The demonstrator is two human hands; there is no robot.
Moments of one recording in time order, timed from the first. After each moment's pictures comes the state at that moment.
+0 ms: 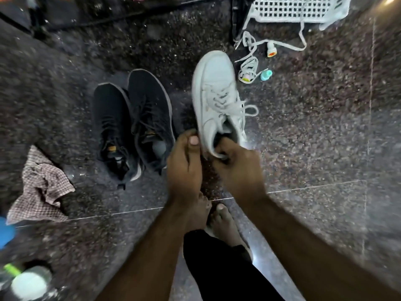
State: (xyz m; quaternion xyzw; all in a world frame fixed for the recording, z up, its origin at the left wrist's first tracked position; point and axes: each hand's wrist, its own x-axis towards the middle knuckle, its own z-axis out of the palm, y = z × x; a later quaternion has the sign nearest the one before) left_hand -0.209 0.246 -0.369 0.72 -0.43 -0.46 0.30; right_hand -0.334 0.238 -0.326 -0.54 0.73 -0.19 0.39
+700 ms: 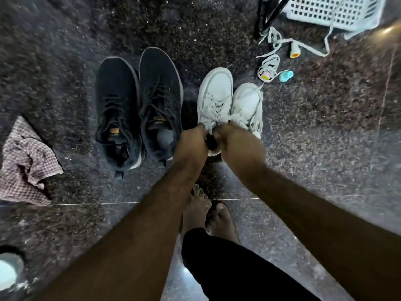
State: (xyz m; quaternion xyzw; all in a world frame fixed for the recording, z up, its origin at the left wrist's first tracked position) left_hand -0.192 0.205 -0.416 0.71 -0.54 -0.44 -0.05; right_hand -0.322 0.211 -0.398 -0.70 0.66 0.09 0.26
